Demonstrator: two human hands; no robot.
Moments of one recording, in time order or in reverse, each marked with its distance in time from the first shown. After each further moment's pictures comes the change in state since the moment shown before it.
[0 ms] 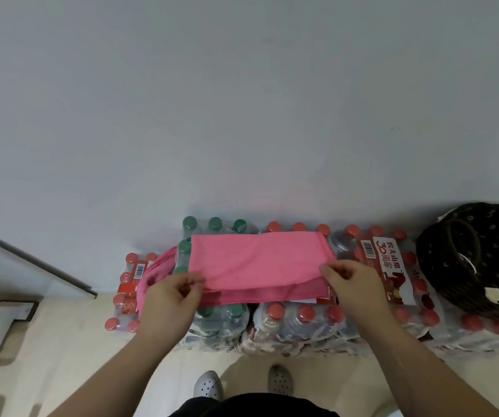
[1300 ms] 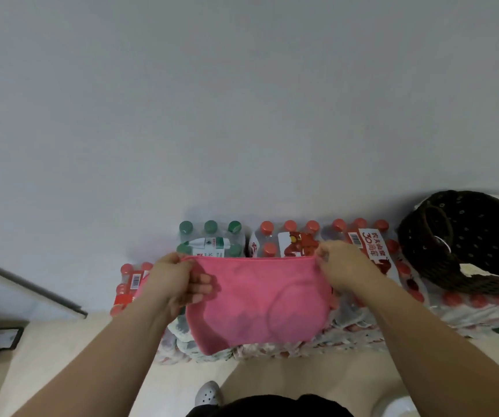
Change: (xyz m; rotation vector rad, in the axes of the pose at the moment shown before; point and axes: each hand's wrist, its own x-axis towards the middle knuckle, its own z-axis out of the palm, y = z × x) left_hand 0.032 0.037 -0.018 -0.513 -0.230 -0.507; right_hand 0.000 -0.056 -0.008 -0.695 -0.237 -0.013
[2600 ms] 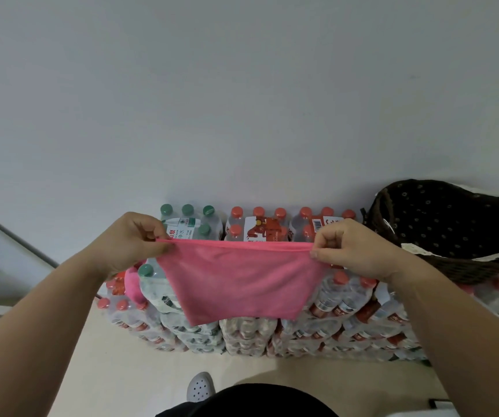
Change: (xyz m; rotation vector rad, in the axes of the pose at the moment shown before) left_hand -0.089 0.018 0.011 0.515 -0.198 0.606; right_hand -0.059 0.119 -0.079 0.449 -0.191 -0.617
